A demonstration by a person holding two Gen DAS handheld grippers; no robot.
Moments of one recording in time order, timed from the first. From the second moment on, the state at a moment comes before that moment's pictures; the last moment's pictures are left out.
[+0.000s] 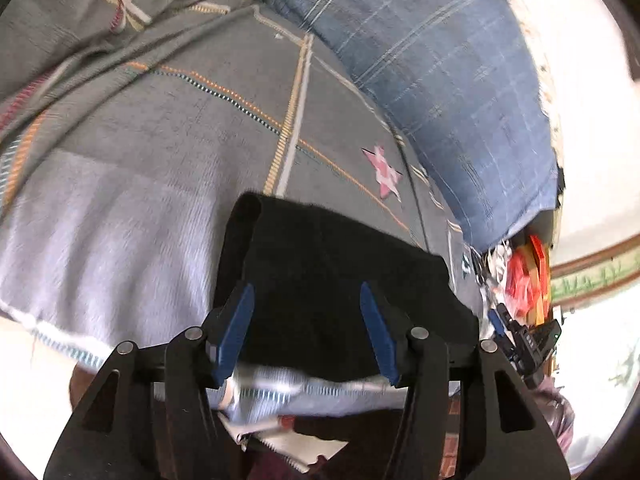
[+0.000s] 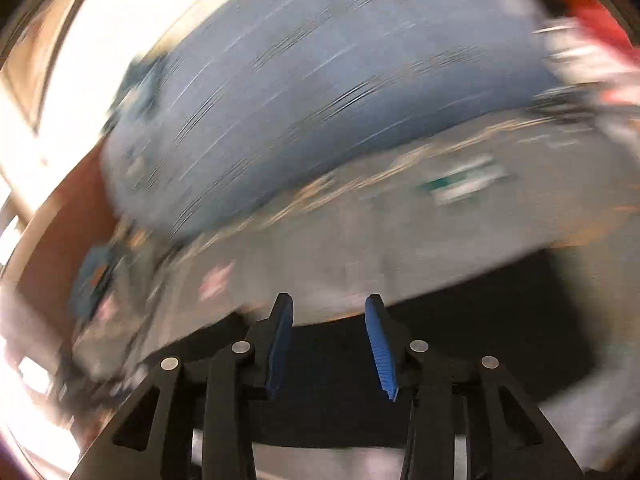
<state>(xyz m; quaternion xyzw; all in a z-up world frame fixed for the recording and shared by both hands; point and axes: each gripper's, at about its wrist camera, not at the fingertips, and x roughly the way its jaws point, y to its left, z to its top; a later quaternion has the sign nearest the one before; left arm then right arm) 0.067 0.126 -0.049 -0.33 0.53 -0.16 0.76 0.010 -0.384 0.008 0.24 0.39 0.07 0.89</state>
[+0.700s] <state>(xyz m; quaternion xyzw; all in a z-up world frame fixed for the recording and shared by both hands) 0.063 0.139 -0.047 -0.35 0.54 -0.18 0.74 0.062 -0.268 -0.018 0.10 0.44 0.14 0.88</state>
